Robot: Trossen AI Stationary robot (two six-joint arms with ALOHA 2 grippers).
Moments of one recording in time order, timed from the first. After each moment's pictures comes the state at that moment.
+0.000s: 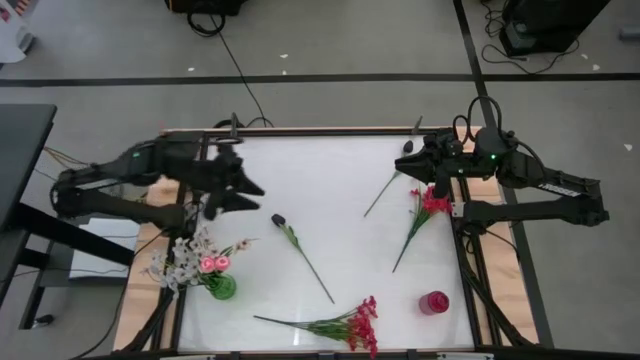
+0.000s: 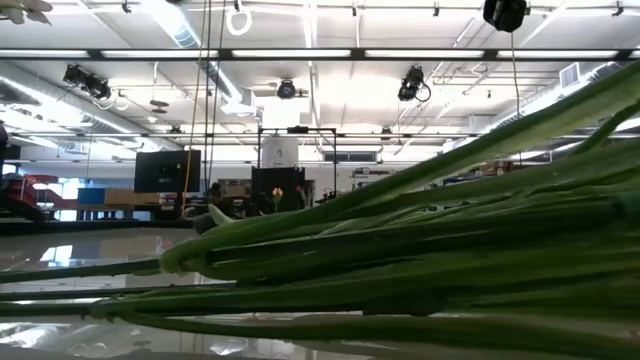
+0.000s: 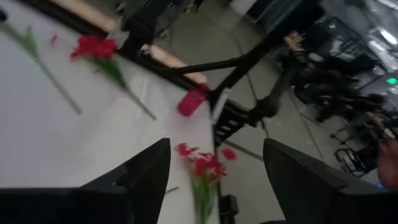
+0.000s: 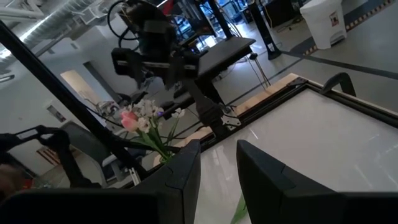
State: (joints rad) left arm 0.13 0.93 1.15 -0.52 0.39 -0.55; right arm -0.24 0.72 0.90 -0.27 -0.18 0.56
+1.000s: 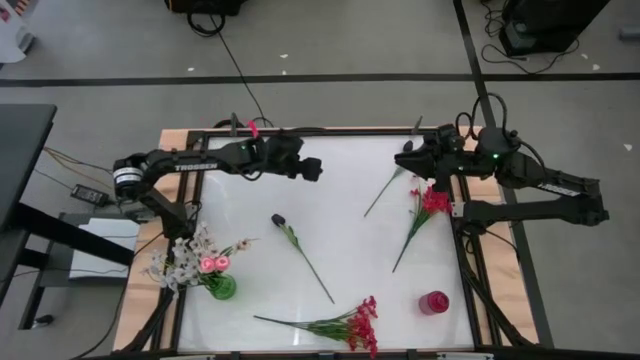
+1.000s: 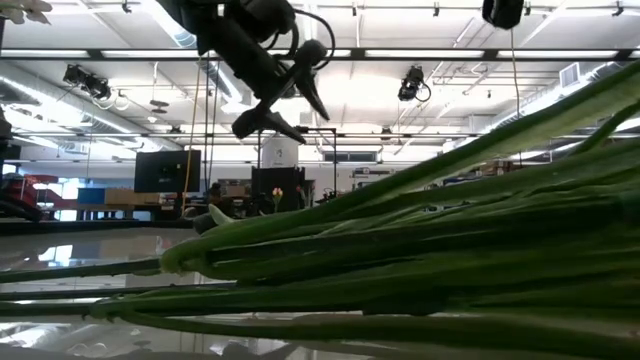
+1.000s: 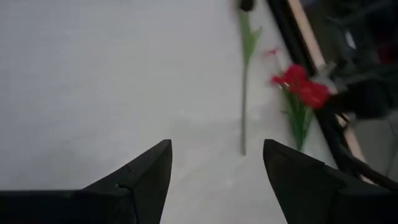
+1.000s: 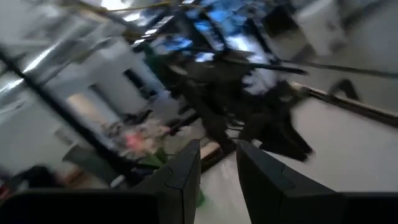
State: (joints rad) left arm 0.32 1.55 1.15 -0.29 -0.01 -0.91; right arm -0.24 0.74 0.91 -0.22 -0.11 0.66
